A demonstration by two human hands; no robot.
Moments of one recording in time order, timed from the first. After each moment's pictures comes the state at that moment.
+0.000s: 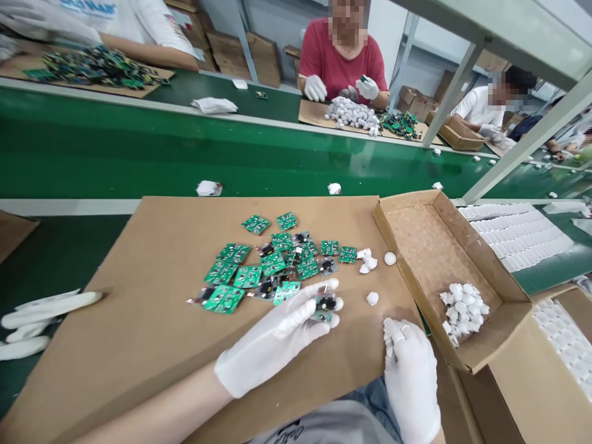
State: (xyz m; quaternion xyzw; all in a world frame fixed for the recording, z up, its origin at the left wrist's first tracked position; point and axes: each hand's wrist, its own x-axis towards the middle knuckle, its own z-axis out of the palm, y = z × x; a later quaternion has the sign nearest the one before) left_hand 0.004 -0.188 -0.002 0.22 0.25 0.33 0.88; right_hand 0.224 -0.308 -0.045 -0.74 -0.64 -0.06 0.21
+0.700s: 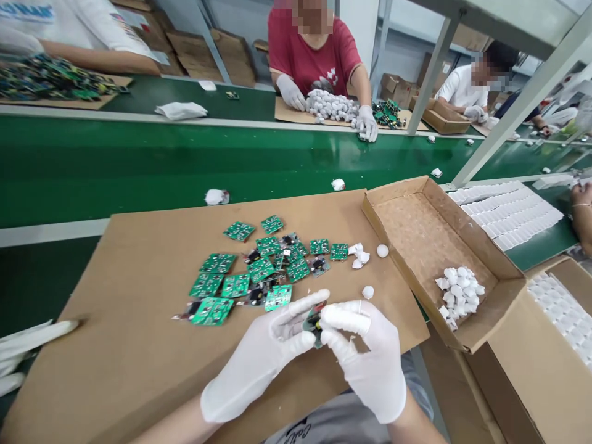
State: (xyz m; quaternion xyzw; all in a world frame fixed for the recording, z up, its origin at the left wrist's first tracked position) left_hand 0.001 -0.196 -0.008 0.42 0.36 0.29 0.78; right_hand 0.161 -0.263 0.001 -0.51 -0.61 0.20 0.57
